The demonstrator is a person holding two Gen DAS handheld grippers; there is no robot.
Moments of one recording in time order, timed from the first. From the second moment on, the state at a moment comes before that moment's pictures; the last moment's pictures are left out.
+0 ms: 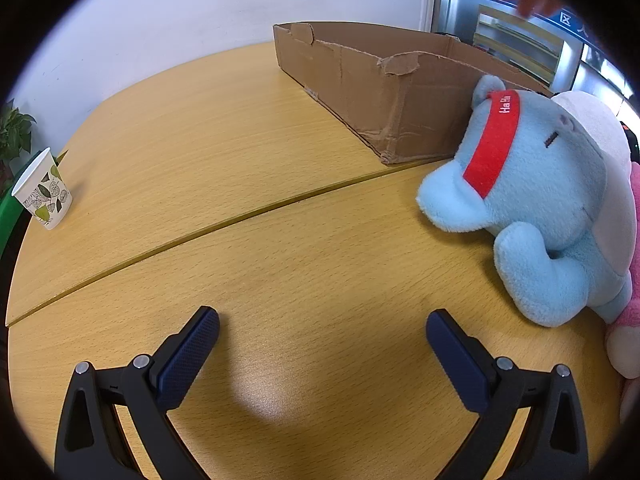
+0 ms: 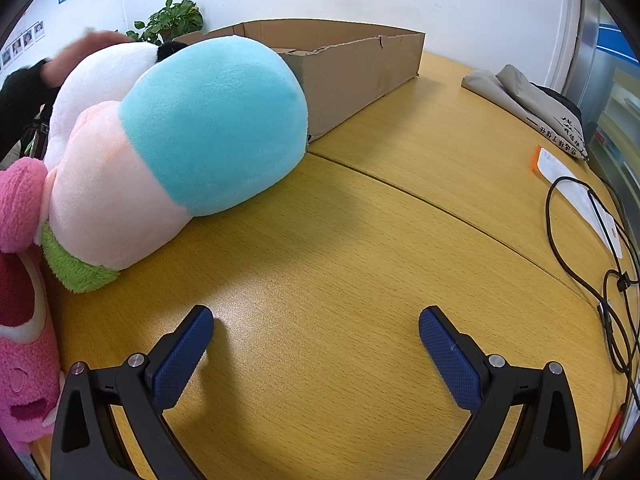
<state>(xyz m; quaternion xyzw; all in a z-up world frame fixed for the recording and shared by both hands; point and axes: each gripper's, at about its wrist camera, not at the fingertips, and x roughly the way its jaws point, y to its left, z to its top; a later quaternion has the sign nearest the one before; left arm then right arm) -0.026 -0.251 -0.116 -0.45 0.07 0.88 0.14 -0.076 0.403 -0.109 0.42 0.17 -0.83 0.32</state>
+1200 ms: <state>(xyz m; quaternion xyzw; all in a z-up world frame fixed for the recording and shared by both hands) 0.050 -0.238 -0.079 -0.39 0.04 0.92 0.02 -0.055 0.406 -0.102 0.41 0.16 -0.86 0.25</state>
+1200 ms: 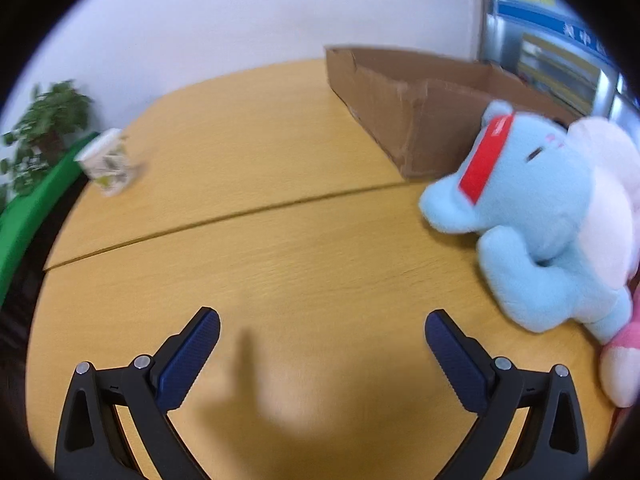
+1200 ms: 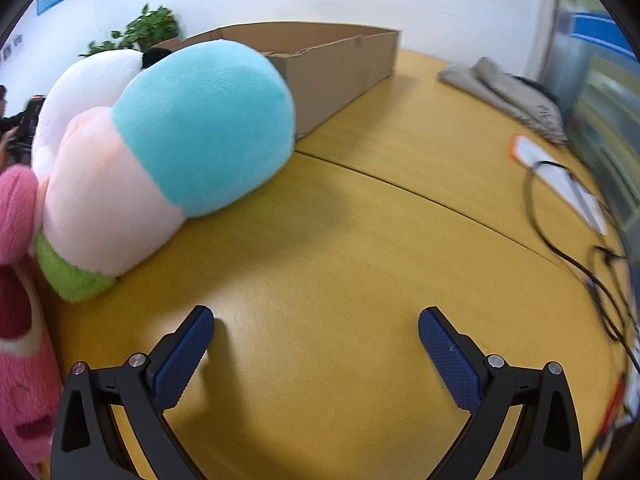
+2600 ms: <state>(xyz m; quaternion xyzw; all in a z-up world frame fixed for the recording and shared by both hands) 0.157 0.014 -0.021 -0.34 -0.09 0.92 0.16 0.167 0.311 -0.035 0.30 -0.02 -0.93 0.21</state>
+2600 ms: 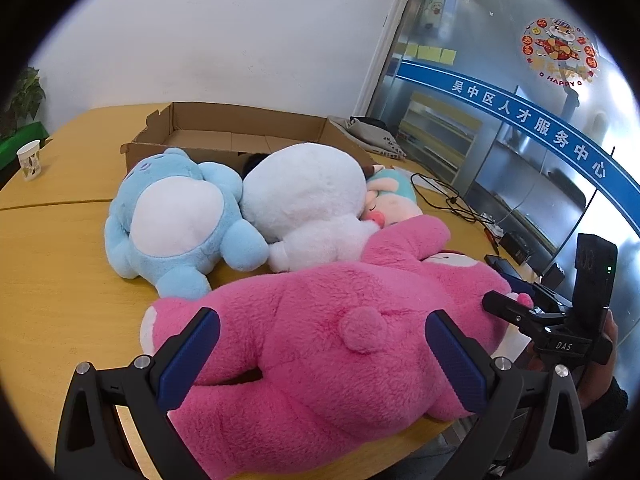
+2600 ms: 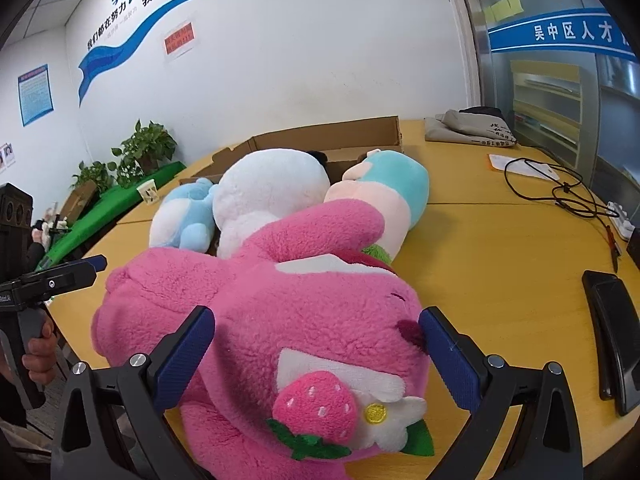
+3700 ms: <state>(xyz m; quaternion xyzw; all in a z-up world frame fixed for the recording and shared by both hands) 0.138 0.019 -0.056 -0.39 -0.19 0.88 0.19 0.155 0.317 -0.057 0.35 -0.05 -0.91 0.21</state>
